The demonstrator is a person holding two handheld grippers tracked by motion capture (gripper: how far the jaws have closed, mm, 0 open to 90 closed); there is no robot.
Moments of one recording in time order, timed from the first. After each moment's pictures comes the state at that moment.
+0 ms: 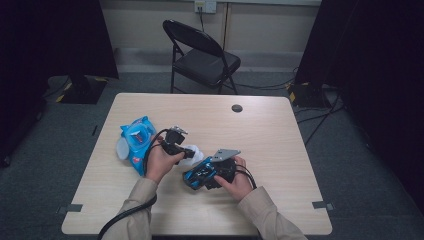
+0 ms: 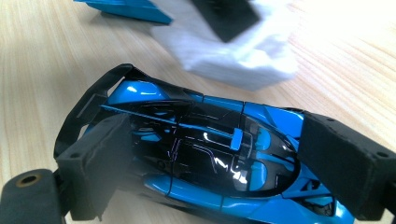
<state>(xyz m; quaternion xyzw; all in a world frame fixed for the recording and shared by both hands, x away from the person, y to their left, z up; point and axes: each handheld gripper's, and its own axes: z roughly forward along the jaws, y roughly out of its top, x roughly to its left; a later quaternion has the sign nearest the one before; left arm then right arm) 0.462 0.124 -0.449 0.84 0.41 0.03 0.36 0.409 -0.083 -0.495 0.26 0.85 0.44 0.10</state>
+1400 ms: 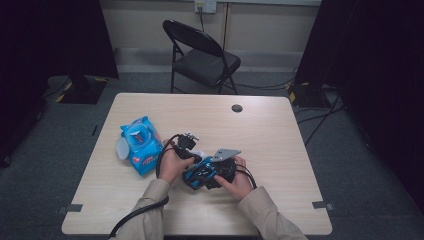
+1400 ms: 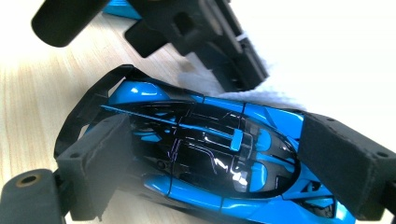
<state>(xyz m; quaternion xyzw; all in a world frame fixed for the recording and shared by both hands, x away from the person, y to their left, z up) 0.464 0.102 -0.483 0.86 0.40 0.01 0.32 0.409 -0.084 -0.495 0.26 0.85 0.44 0.10</state>
